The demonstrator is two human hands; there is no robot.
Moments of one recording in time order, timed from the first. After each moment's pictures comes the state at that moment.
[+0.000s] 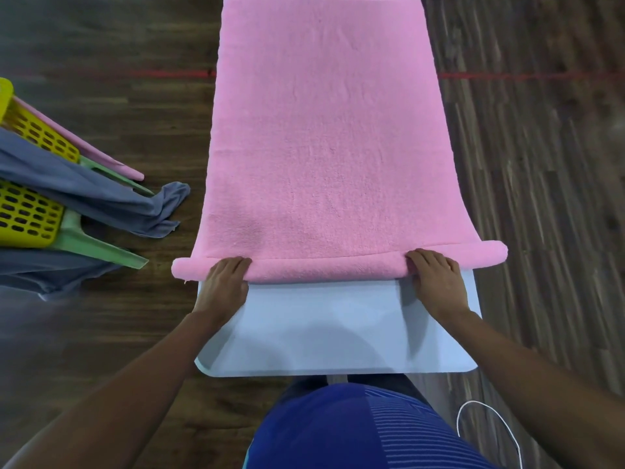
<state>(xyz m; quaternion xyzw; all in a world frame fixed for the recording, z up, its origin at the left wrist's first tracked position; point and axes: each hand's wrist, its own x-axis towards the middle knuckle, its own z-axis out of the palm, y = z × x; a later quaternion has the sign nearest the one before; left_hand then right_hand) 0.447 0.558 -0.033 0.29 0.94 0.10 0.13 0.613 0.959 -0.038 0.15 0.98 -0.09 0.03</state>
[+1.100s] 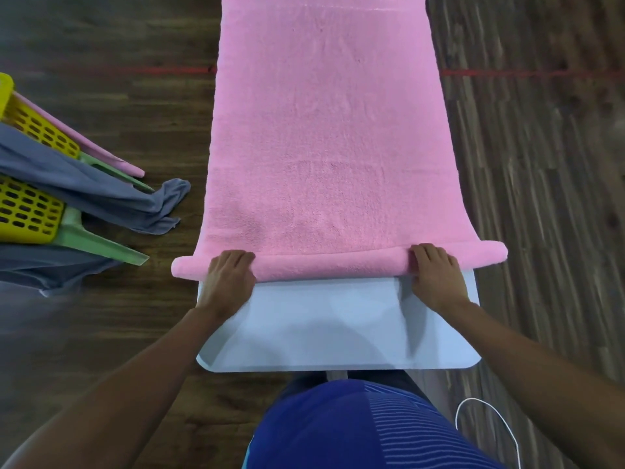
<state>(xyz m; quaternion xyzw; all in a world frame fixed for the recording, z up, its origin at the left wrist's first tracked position) 0.450 0.569 -0.025 0.31 0.94 0.10 0.06 0.605 0.959 -0.027 0.15 0.98 -0.09 0.09</state>
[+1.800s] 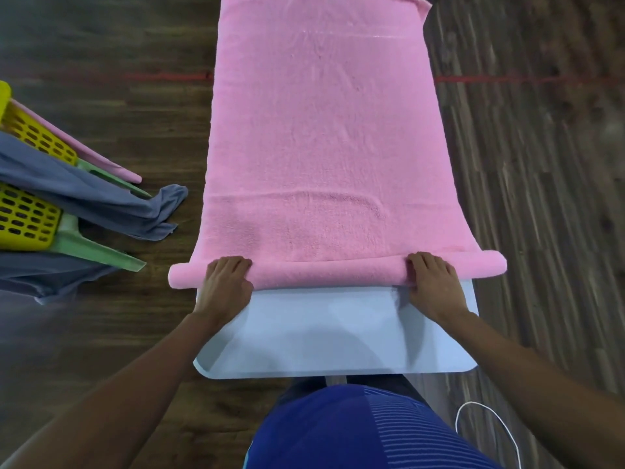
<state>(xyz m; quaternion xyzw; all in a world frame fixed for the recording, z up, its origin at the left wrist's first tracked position) 0.446 0.563 -0.030 0.30 0.95 0.09 0.08 0.614 0.952 -0.024 0.15 0.98 -0.09 0.09</state>
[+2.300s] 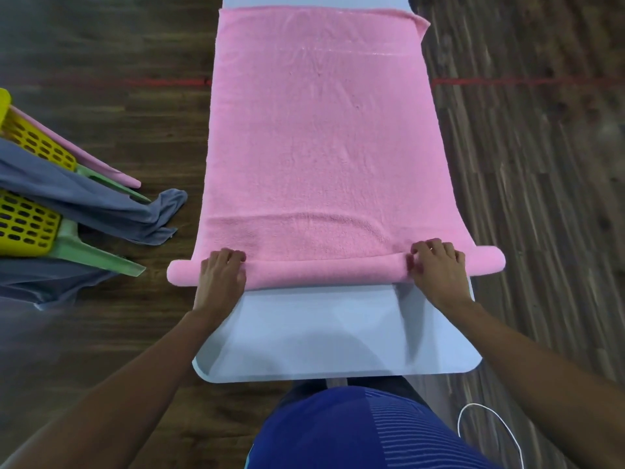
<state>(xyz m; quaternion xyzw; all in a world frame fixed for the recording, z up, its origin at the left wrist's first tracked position) 0.435 0.571 -0.022 0.25 0.96 0.11 0.06 0.592 0.961 -0.015 0.21 0.98 -0.06 0.03</state>
